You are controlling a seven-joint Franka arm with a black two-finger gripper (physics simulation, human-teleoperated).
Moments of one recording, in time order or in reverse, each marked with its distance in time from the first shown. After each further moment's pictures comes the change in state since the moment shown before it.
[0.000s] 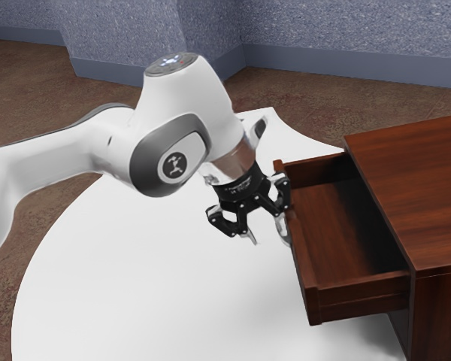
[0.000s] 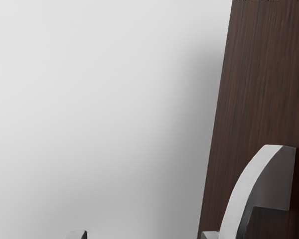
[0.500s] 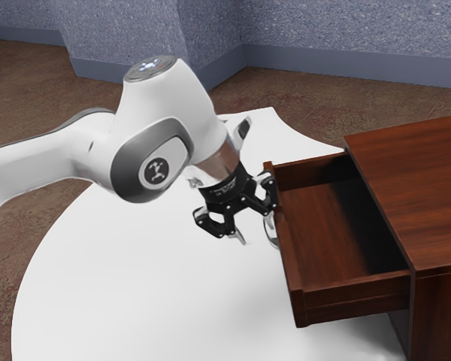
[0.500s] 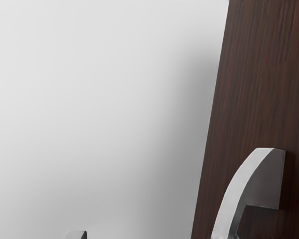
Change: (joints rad) arm 0.029 -0.074 -0.008 -0.085 0.002 0.043 -0.001
